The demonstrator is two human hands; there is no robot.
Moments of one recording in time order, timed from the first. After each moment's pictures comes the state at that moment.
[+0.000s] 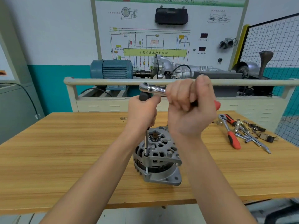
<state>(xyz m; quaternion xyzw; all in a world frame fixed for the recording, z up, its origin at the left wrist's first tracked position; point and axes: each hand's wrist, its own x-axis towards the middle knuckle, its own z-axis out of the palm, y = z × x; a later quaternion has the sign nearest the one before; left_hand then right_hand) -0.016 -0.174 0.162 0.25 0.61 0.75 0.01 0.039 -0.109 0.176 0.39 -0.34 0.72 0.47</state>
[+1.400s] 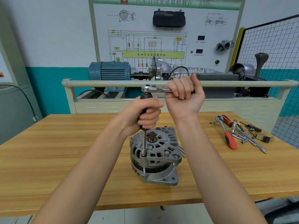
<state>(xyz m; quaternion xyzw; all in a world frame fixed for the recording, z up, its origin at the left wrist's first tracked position) -0.037 -0.189 0.172 0.43 0.52 0.67 0.32 0.003 -0.063 0.181 0.32 -0.06 0.93 0.16</state>
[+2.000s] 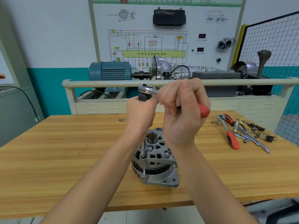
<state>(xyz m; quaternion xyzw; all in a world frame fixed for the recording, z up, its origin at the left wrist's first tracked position) -0.017 -0.163 0.164 0.22 0.62 0.75 -0.01 0.042 -0.115 0.171 0.38 -0.40 0.65 0.53</state>
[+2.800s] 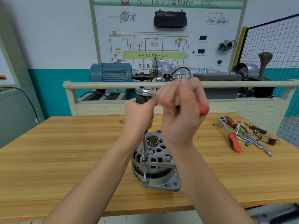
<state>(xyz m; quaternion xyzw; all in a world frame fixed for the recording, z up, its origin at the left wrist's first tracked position) -0.021 -0.169 0.164 0.23 0.60 0.77 0.00 0.035 -0.118 0.176 0.37 -0.37 0.68 0.51</state>
